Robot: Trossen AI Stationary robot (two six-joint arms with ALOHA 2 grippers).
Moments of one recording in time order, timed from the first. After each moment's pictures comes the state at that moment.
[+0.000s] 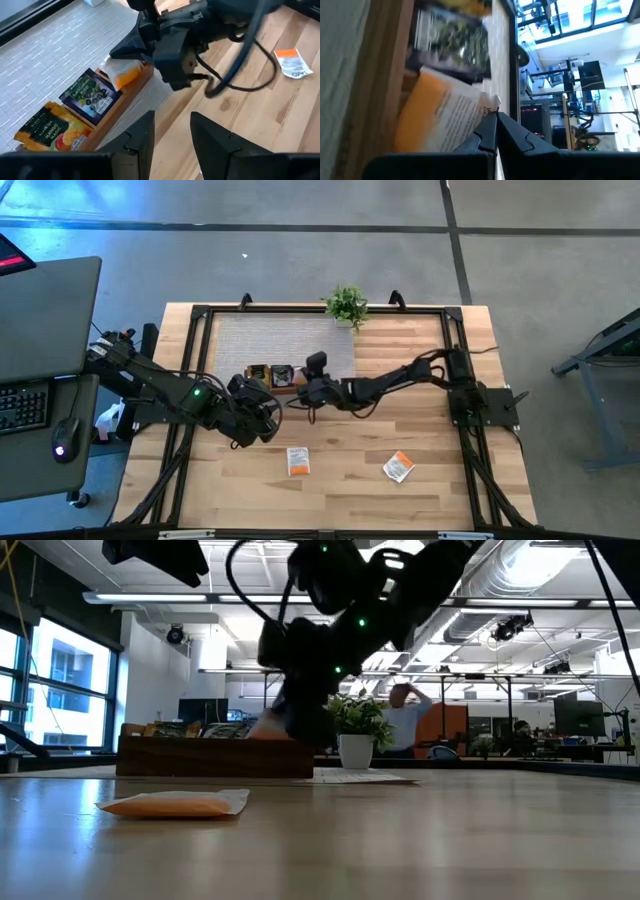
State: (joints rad) left arm -0.50 1.31 1.20 -0.94 -0.69 -1.02; right arm 0.05 2.09 1.28 0.27 0.75 -0.79
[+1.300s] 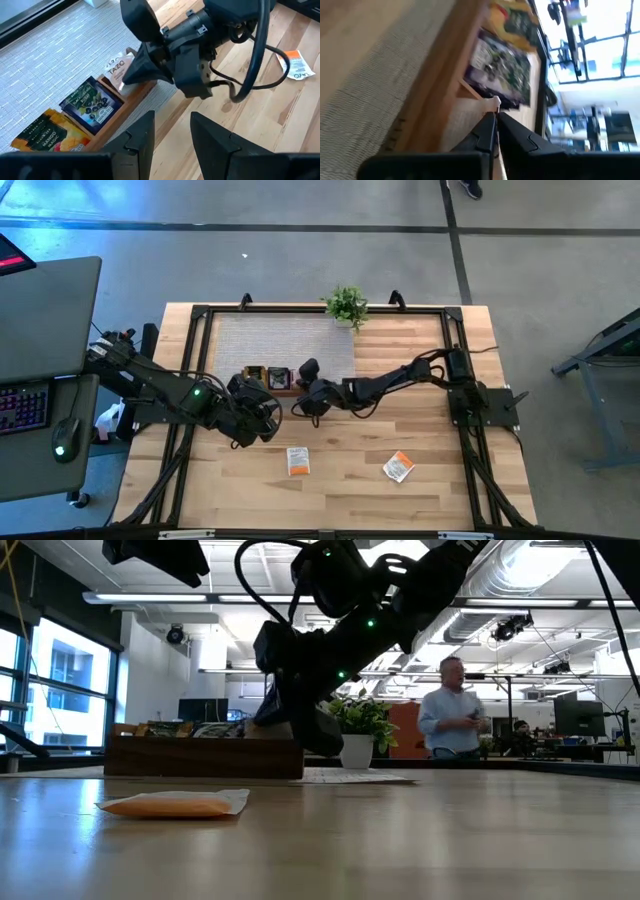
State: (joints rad) left arm -0.50 1.31 1.20 -0.94 -0.69 -1.02; right arm 0.05 2.09 1.25 0.30 0.48 -0.92
